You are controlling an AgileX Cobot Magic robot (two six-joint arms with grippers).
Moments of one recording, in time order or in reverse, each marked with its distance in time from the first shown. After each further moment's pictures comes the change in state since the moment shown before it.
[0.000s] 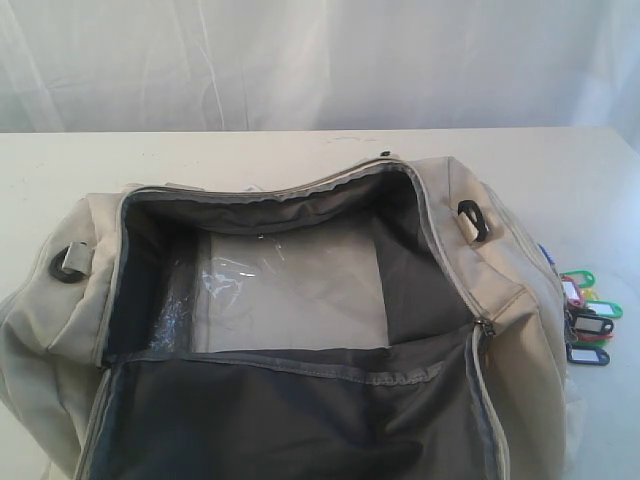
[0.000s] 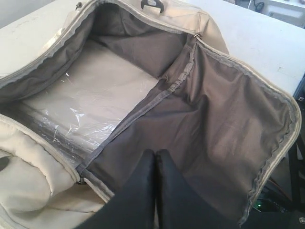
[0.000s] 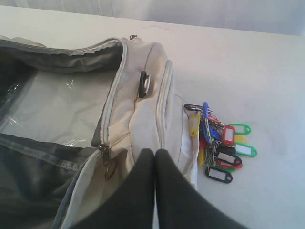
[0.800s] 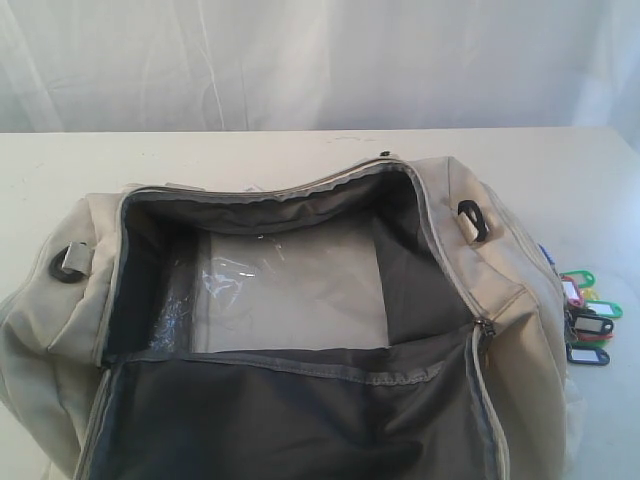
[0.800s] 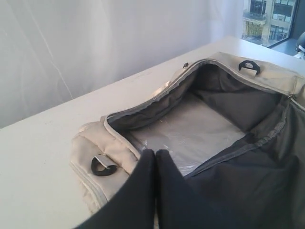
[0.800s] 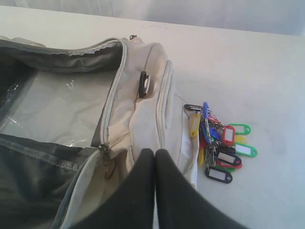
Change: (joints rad) left arm 0.364 -0.290 0.000 -0.005 -0.010 0.000; right arm 0.000 0.000 0.000 0.000 0.000 0.000
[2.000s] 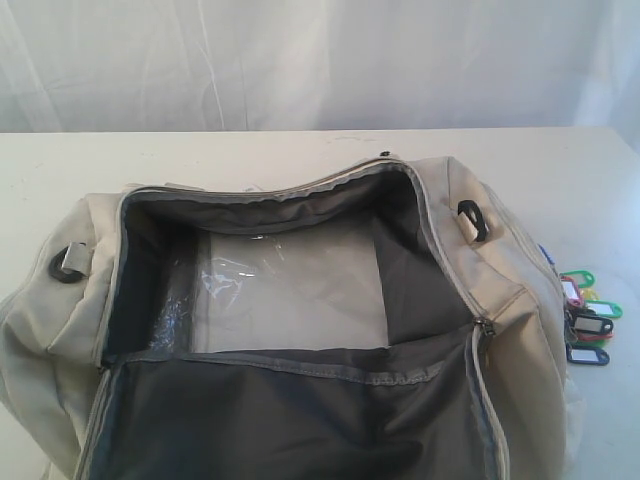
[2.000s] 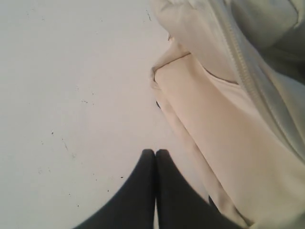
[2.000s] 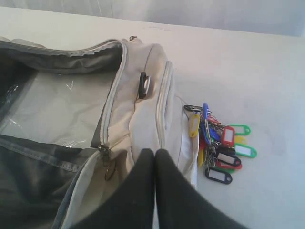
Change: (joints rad) left arm 0.014 -0.121 0.739 0.327 -0.474 -0.275; right arm 0.000 0.000 0.000 0.002 -0.002 0.000
